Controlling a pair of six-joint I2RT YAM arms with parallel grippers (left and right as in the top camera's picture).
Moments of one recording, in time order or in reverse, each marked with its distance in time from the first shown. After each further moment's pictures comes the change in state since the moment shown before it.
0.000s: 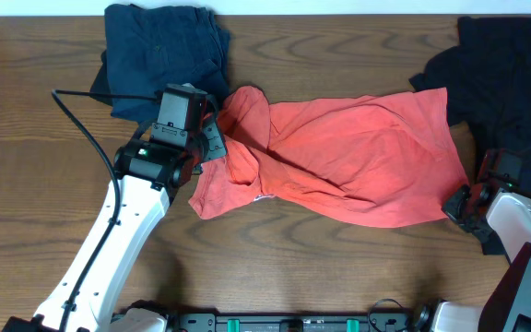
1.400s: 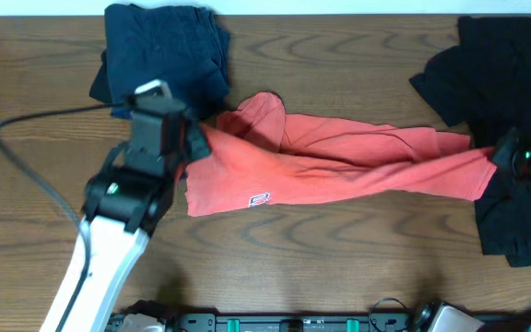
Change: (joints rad) left arm 0.000 -0.156 -0.001 0.047 -0.126 -0.054; right arm -0.102 -0.119 0.480 -0.230 -0.316 -0.278
